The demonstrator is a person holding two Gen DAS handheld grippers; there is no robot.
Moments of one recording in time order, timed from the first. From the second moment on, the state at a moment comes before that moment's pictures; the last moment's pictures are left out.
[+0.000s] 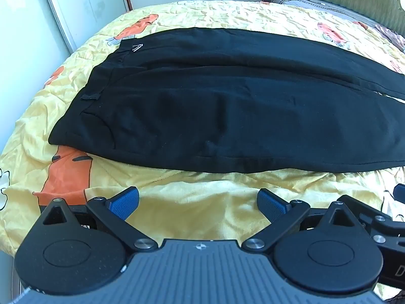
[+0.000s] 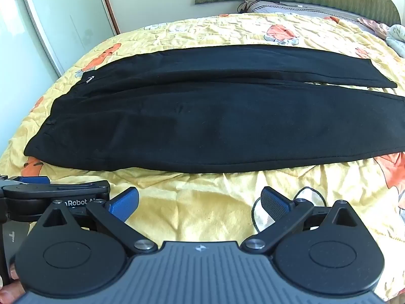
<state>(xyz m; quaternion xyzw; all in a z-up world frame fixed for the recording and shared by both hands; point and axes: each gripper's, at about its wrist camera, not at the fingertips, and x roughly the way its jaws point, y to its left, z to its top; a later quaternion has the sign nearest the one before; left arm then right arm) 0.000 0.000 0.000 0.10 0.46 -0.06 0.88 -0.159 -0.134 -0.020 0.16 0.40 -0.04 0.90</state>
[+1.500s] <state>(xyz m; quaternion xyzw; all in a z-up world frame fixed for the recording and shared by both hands) 0.003 0.004 -0.009 0.09 0.47 -0.05 0.88 -0.157 -0.137 -0.022 0.16 0.40 -0.04 0.90</state>
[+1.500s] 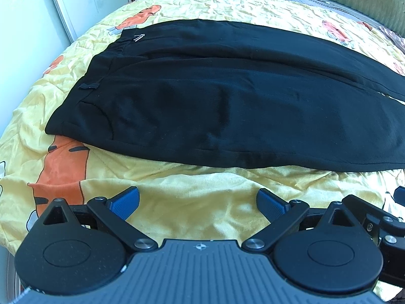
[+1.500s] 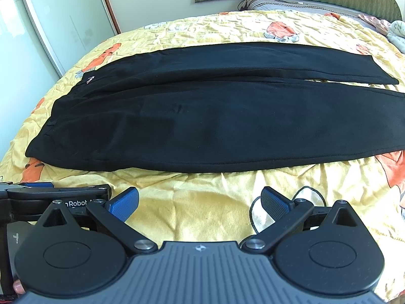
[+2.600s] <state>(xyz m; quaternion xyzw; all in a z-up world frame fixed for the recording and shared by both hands) 0.005 0.002 -0.010 0.09 0.48 -0.05 0.87 -0.157 -0.135 -0.028 0.16 0.41 -0.03 0.90</state>
